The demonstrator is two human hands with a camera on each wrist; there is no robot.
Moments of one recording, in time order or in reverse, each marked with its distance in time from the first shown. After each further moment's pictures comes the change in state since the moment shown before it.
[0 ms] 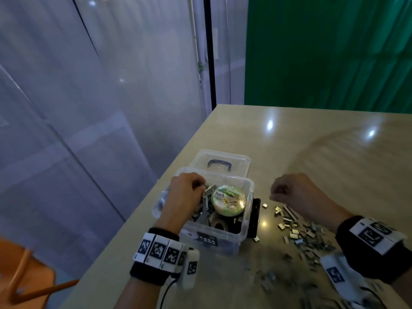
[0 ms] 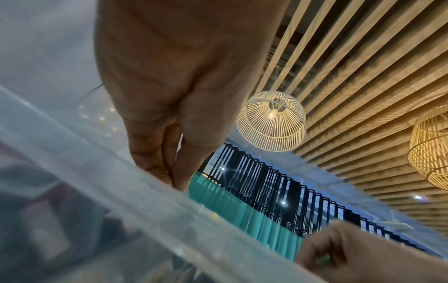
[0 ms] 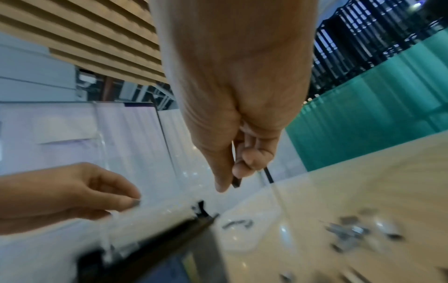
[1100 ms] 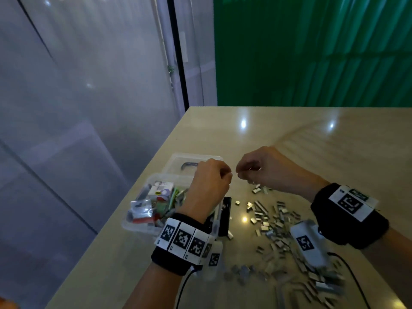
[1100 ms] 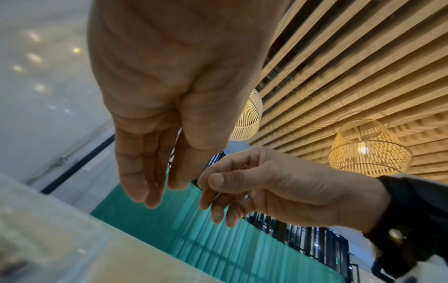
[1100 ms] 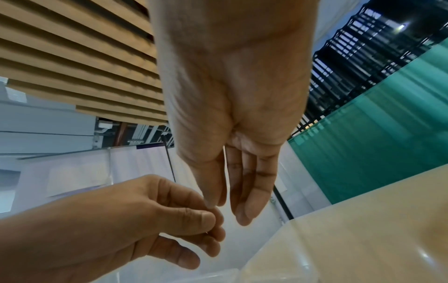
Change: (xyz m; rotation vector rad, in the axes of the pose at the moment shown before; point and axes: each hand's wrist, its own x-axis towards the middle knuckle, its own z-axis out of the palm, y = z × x) left_hand 0.010 0.111 0.041 -0.043 -0.157 0.230; right_hand 0.006 -0.041 -0.059 0.192 -0.015 -0.059
